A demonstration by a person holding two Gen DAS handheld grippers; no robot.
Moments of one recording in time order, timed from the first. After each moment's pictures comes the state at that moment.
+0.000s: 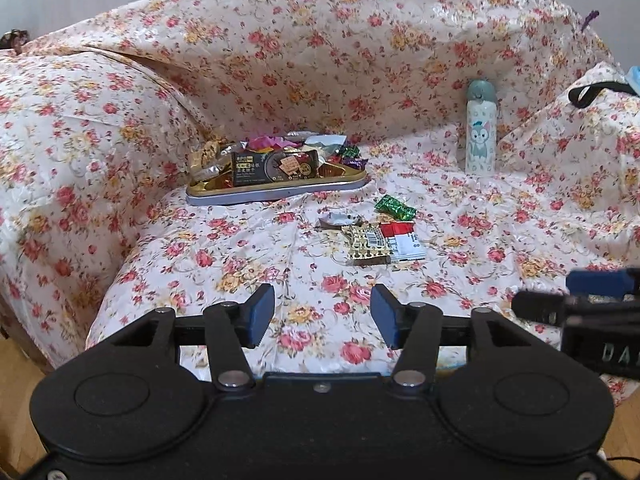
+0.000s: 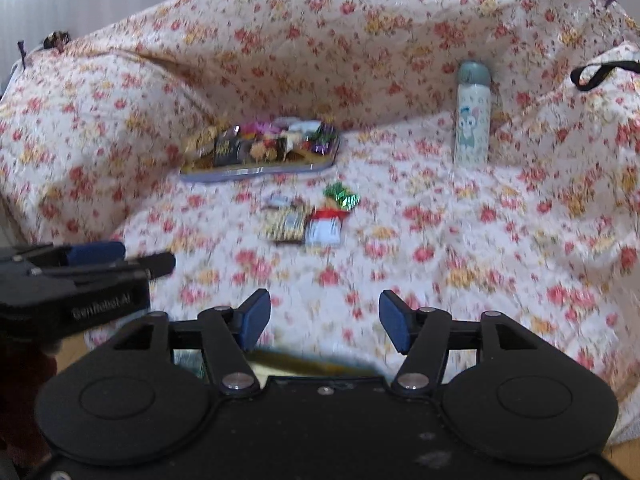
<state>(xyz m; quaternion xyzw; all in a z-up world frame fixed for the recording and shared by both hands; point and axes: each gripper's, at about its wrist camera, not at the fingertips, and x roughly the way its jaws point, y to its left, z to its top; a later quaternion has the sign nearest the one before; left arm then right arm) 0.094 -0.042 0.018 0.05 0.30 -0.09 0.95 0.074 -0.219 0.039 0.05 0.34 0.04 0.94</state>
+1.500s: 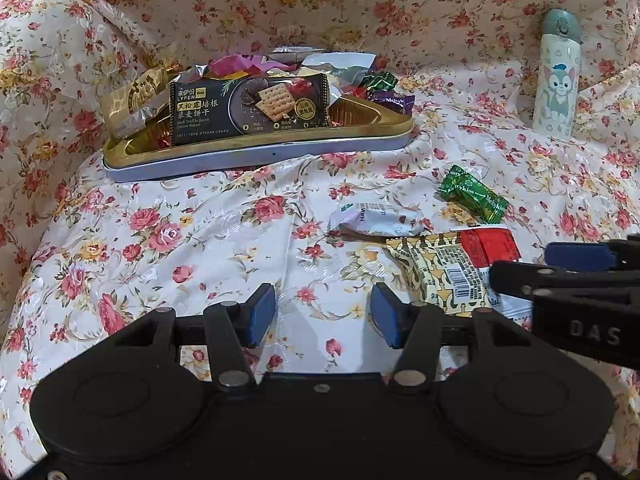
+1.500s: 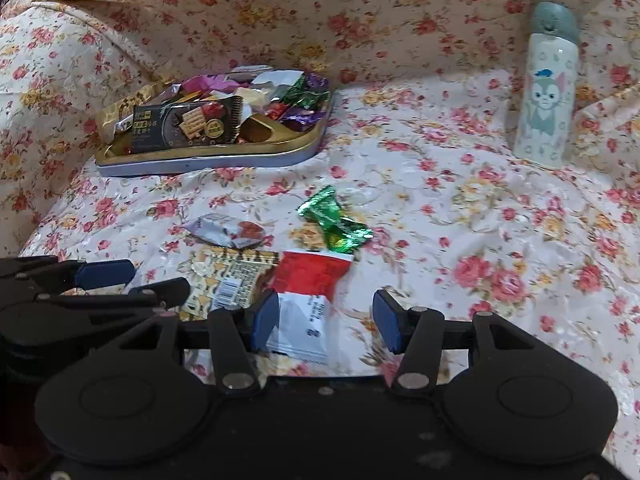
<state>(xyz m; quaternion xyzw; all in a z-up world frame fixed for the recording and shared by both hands) 0.274 -0.052 -0.059 0.05 0.41 -0.10 0.91 0.287 -0.209 -0.043 0.03 0.42 0.03 0.90</state>
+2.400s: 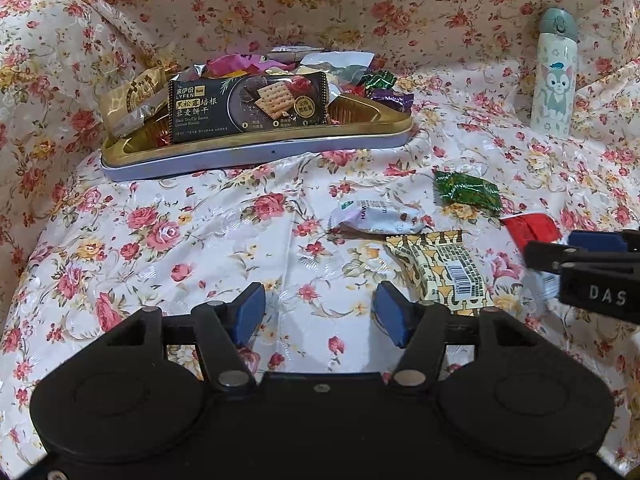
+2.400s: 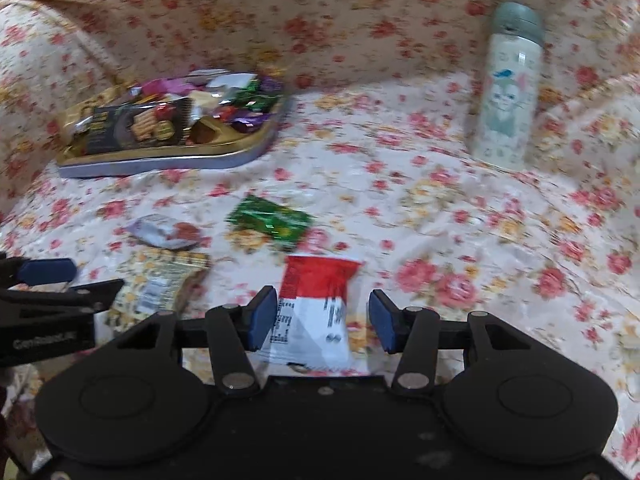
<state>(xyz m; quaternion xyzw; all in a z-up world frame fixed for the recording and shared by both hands) 0.274 -0.050 -0.061 0.05 0.40 -0.11 0.91 0.285 -0.235 -0.054 0.01 0.41 -0.02 0.91</state>
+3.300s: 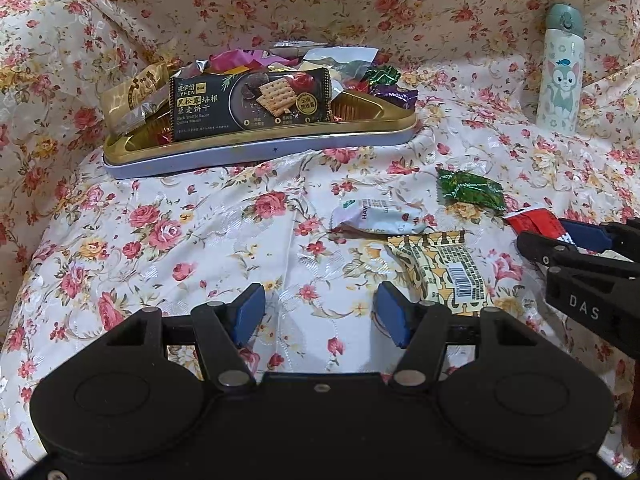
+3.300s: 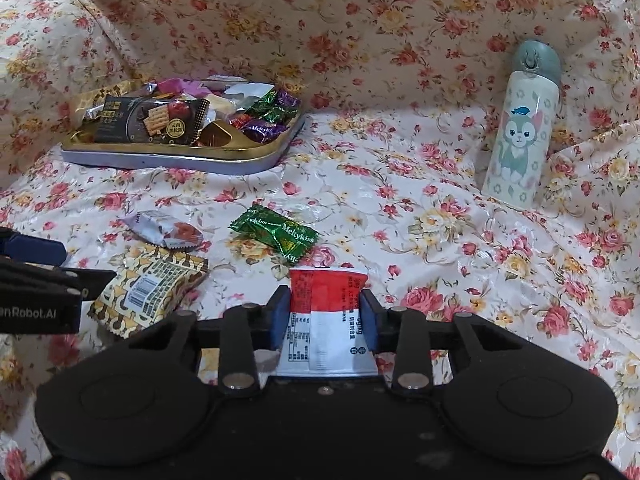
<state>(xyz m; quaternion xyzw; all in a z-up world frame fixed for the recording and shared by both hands) 0.276 -0.053 -0.060 0.05 0.41 -0.10 0.90 0.284 -0.229 -0.062 -0.04 0.36 0.00 0.93</state>
